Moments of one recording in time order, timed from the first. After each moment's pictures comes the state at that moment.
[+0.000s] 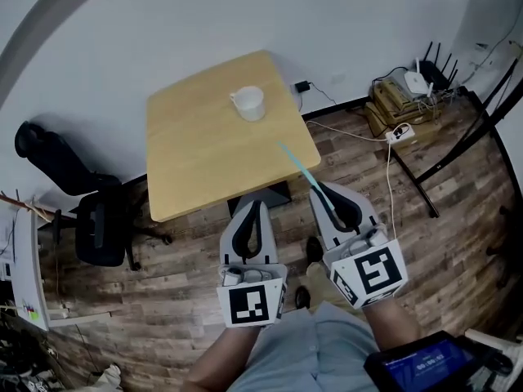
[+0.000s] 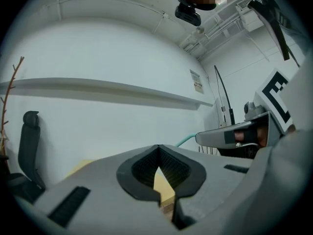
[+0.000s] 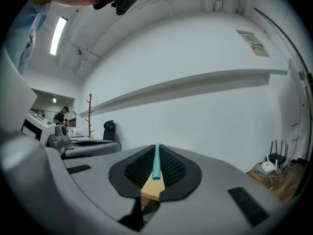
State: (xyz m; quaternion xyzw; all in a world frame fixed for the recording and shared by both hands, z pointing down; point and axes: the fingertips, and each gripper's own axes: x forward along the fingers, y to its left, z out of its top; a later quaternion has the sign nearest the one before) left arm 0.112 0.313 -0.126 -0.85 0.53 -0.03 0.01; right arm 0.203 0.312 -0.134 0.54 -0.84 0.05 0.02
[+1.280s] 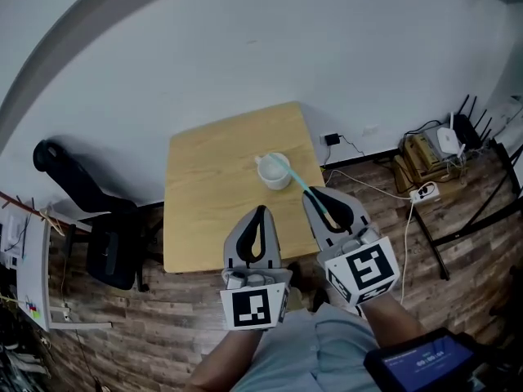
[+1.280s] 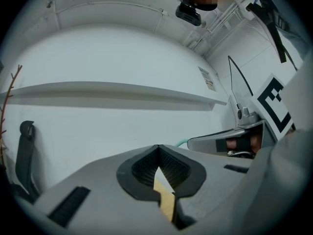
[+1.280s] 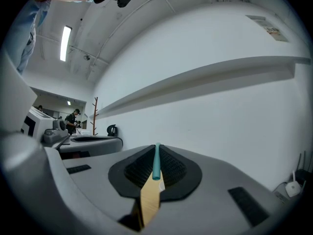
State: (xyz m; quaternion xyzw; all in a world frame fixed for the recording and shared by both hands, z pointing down) left arm 0.138 0.126 -0.170 -0.81 0.58 -0.01 0.05; right arm 0.211 0.107 -0.164 0.47 -0.88 0.02 0.00
